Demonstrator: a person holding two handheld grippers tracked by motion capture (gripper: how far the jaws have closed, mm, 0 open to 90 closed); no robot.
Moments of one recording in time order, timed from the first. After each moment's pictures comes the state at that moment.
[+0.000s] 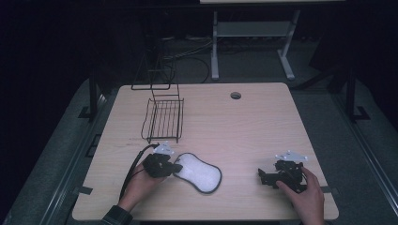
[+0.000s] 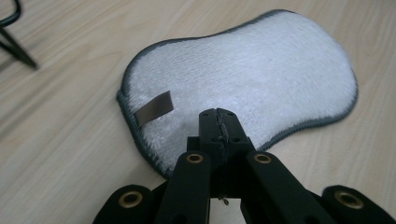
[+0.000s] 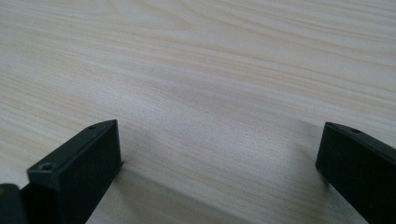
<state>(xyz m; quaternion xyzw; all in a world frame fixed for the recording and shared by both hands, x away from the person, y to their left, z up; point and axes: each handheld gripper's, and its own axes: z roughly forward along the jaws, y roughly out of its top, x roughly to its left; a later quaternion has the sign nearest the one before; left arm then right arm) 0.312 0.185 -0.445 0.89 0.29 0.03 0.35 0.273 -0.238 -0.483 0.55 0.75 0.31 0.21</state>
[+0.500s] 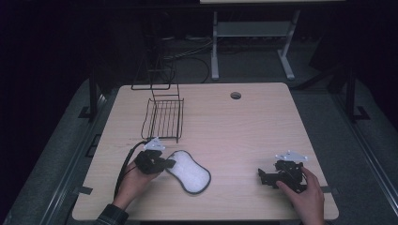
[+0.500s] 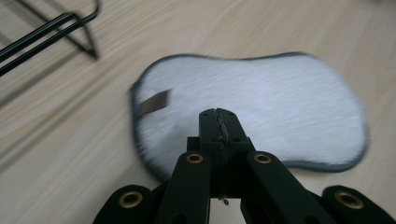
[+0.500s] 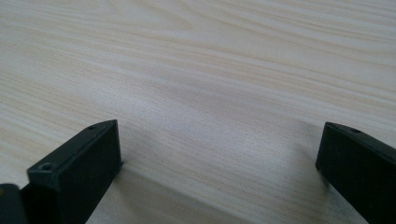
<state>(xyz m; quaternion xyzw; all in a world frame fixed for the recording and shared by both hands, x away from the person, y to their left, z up) 0.311 0.196 -0.435 0.88 0.30 0.04 0.37 0.273 -0.238 -0.483 0.55 0.75 0.31 0.21</state>
